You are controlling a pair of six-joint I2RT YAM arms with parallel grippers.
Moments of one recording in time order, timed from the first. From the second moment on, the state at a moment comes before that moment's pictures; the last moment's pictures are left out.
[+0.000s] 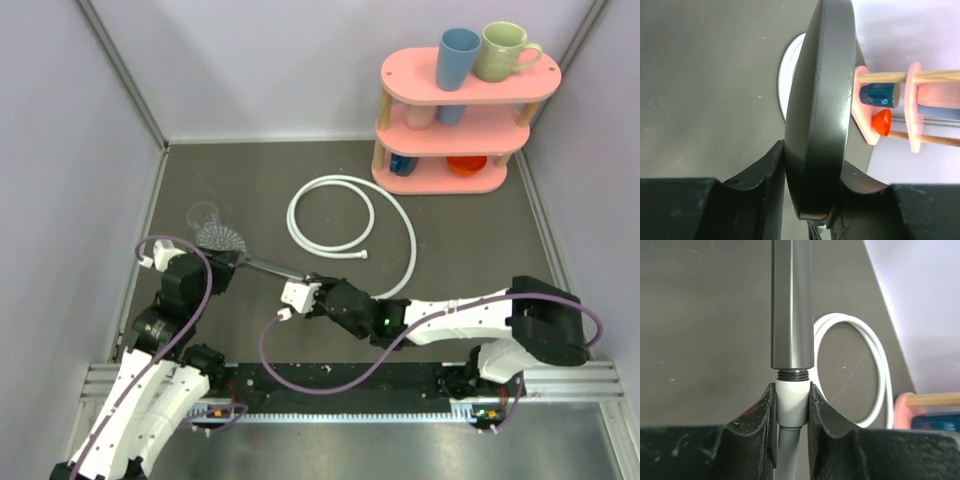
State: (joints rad) left arm -0.35 0.52 0.70 -0.68 -0.26 -1.28; right arm 1.35 1.47 0.77 0.37 0.52 -0.59
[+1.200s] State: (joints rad) left arm -0.36 0.36 0.37 -0.23 -0.12 -1.15; right arm 0.89 1.19 0.71 0.29 -0.46 0.08
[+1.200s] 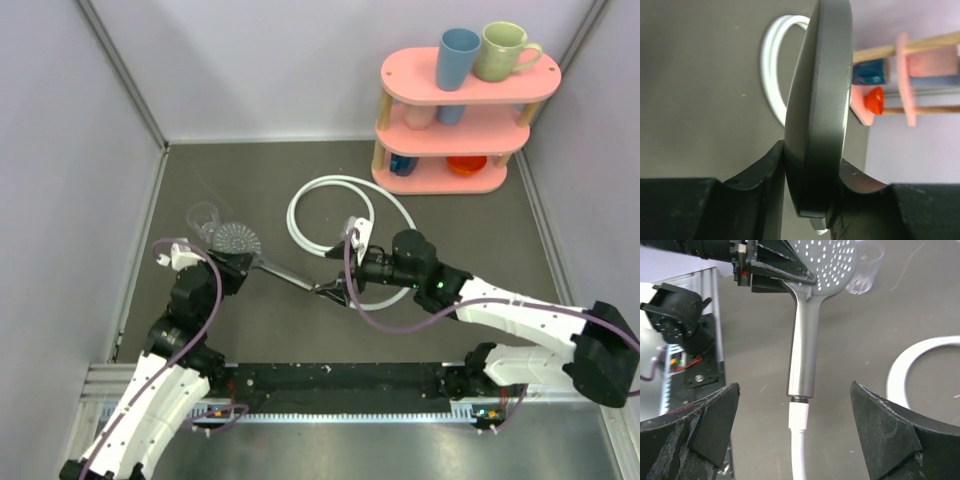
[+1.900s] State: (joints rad) left arm -0.36 0.74 0.96 -1.02 -0.23 -1.33; right arm 1.41 1.35 0.72 0.31 0.48 -0.66
